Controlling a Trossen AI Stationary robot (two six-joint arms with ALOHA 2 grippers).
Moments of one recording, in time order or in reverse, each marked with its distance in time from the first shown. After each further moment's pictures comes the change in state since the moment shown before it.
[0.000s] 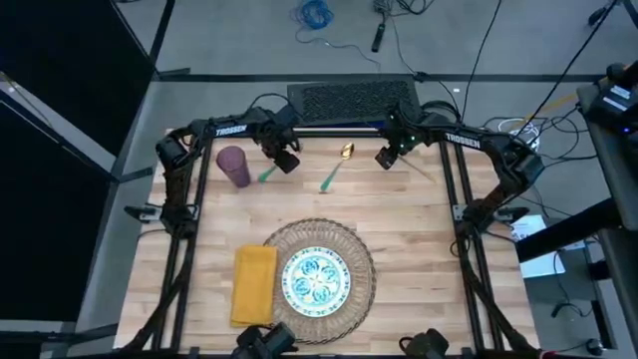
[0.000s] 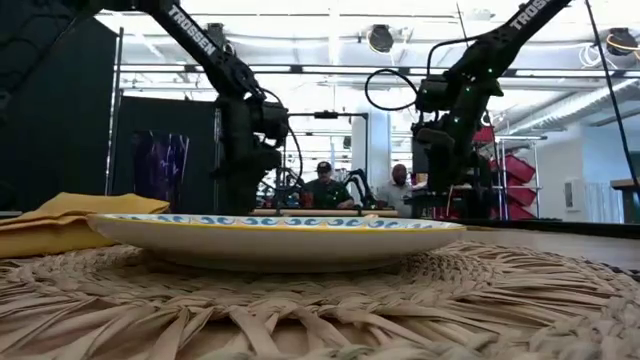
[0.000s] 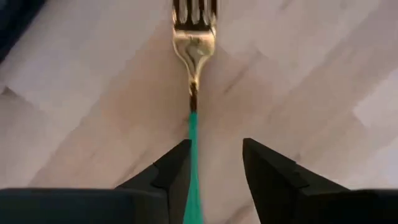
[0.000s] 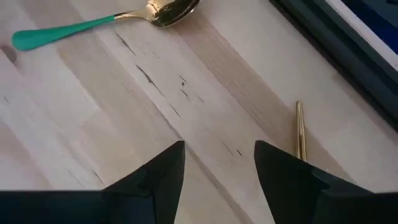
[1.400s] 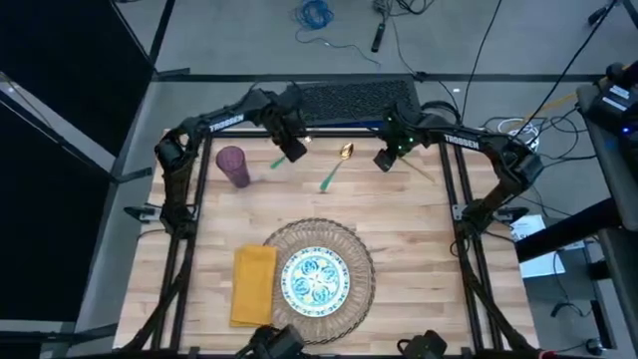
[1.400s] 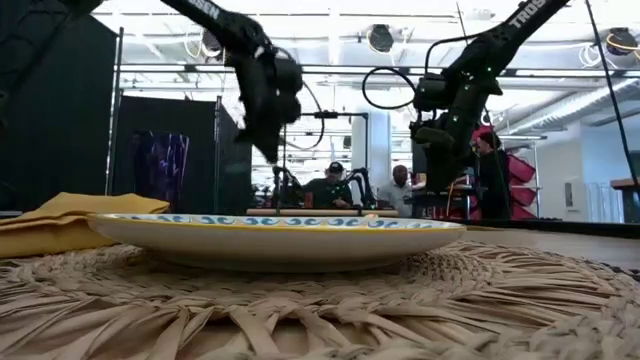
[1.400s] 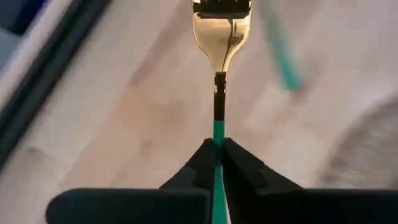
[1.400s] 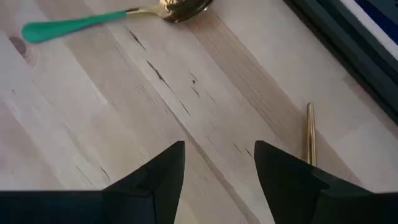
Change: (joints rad) left arm -0.061 -0.055 0.345 -0.296 0.206 0.049; right arm 0.011 0.000 0.000 -0.018 0.005 -0.021
